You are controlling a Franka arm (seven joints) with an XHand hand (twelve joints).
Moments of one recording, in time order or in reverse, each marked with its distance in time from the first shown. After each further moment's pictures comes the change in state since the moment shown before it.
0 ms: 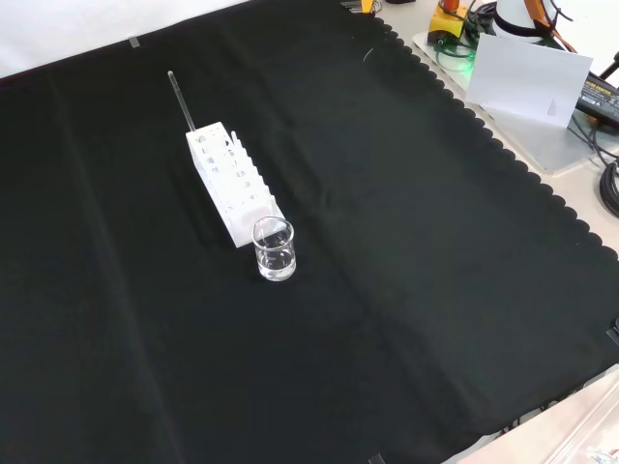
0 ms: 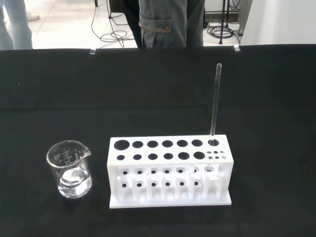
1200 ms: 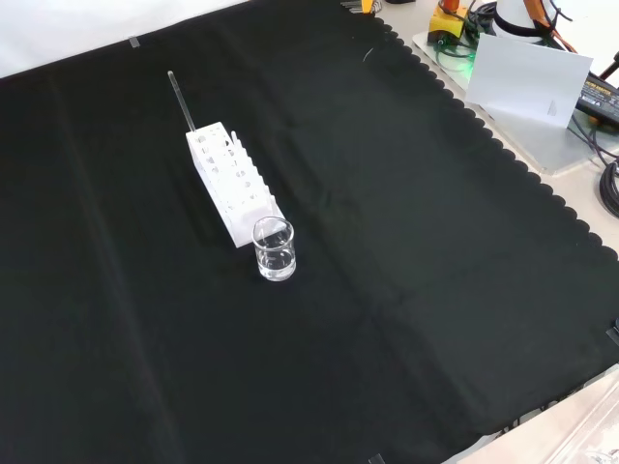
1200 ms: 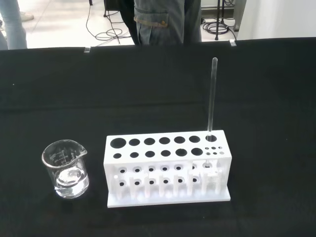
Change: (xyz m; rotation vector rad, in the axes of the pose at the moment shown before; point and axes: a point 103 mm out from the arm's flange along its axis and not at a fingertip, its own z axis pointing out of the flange) arm -0.005 0.004 0.008 0.006 0.016 0.022
